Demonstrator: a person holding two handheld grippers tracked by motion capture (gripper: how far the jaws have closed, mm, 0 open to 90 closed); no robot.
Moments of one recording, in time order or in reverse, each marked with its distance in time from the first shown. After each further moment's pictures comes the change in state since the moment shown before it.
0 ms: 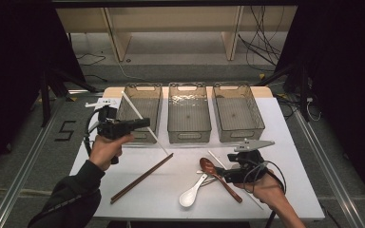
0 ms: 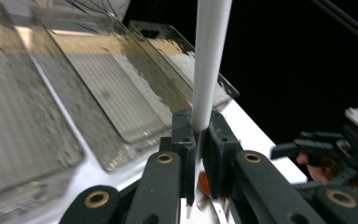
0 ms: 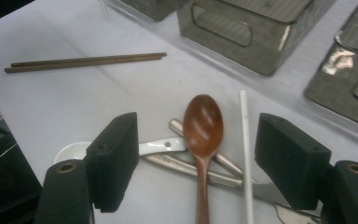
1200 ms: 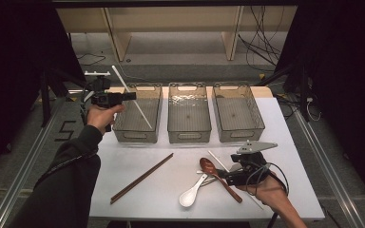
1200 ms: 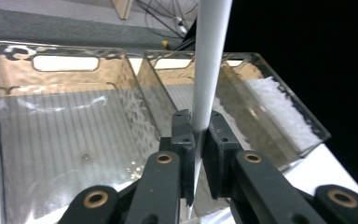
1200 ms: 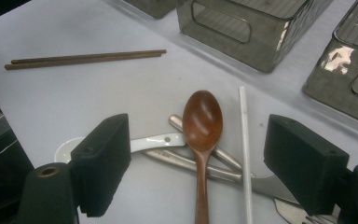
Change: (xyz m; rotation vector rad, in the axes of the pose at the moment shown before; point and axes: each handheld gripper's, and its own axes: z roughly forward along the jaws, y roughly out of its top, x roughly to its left) left arm 0.059 0.065 0.019 0.021 0.256 -0.033; right arm 0.000 -0.005 -0.003 -0.002 0.000 -0.004
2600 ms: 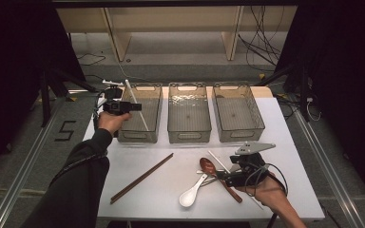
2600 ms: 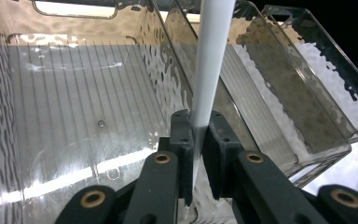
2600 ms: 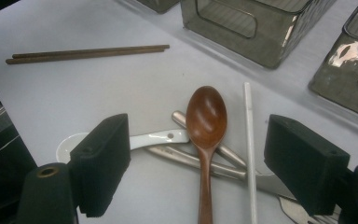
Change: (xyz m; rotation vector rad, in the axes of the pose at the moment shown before) left arm 0.018 -0.025 0.043 0.137 0.080 -0.012; right arm 0.002 -0.001 0.003 0.015 0.006 -0.005
